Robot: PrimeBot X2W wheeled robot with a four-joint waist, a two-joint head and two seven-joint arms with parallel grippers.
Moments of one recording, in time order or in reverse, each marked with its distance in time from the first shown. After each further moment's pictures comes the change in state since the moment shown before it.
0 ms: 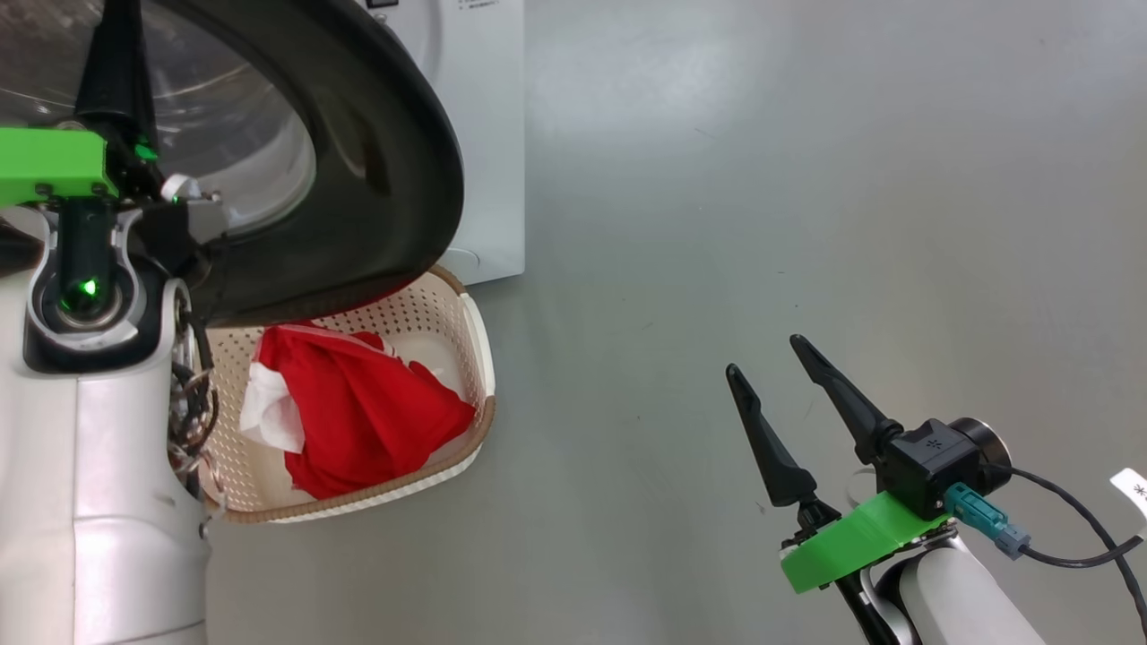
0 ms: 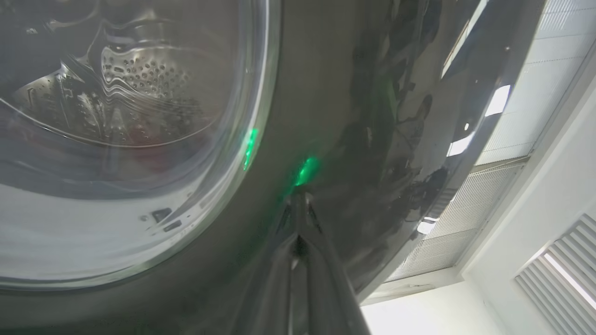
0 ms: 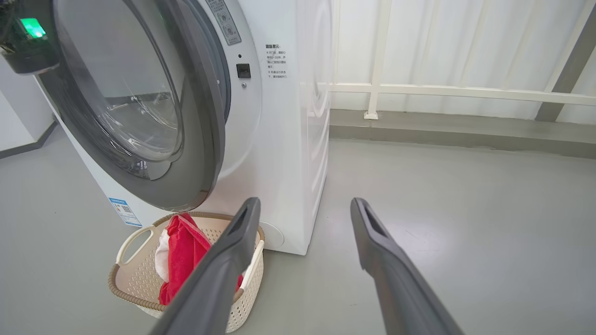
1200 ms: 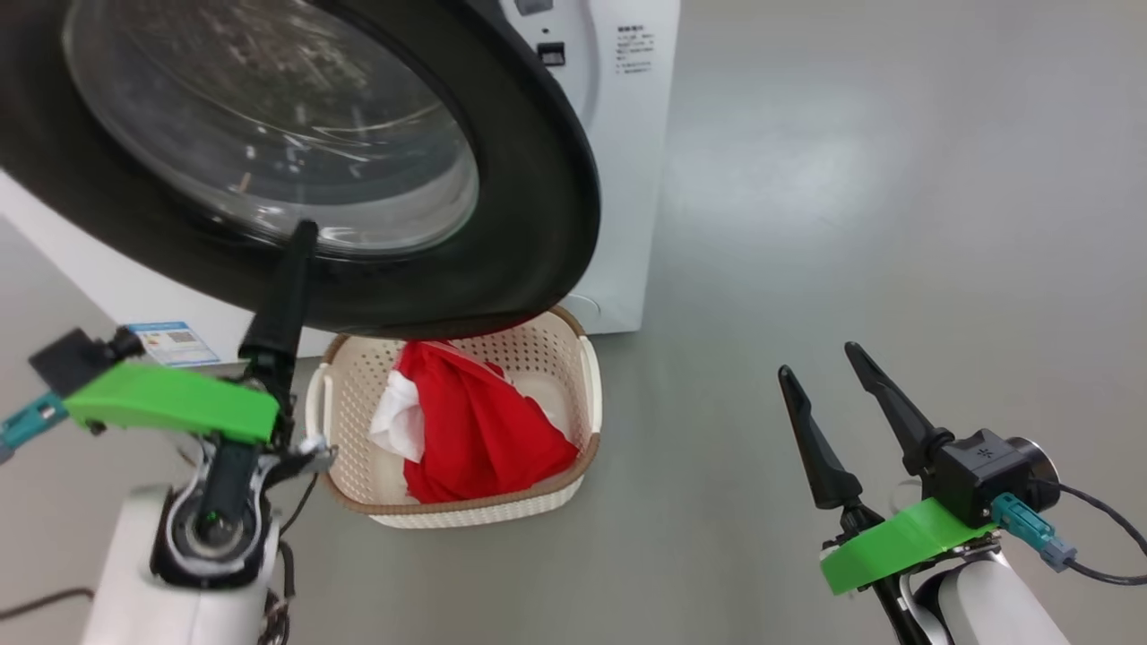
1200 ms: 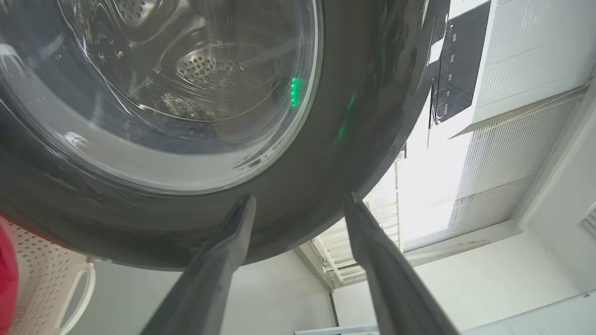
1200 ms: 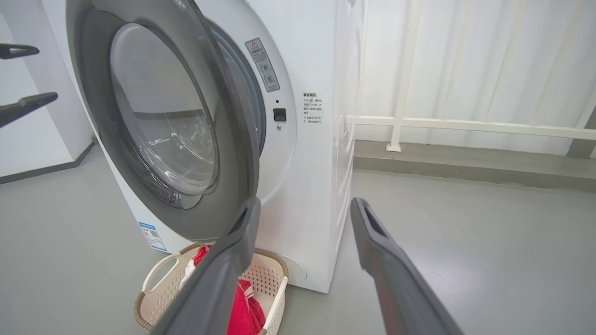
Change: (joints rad) left arm 0.400 0.014 -0.128 -0.173 0.086 -0.102 0.069; right arm 0.046 -0.001 -0.092 -0.011 -0.012 0.000 0.000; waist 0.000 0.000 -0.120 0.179
